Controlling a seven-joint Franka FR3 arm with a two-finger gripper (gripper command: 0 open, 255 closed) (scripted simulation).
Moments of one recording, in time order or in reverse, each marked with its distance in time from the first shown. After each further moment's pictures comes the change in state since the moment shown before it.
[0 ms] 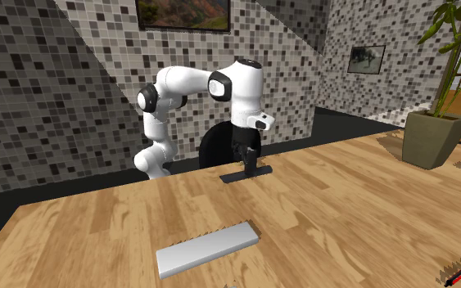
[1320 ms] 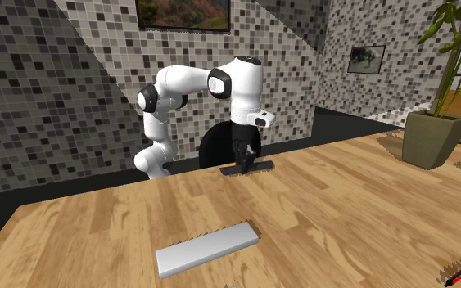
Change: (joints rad) arm -0.002 0.005 -0.001 0.028 0.002 -0.023 -0.003
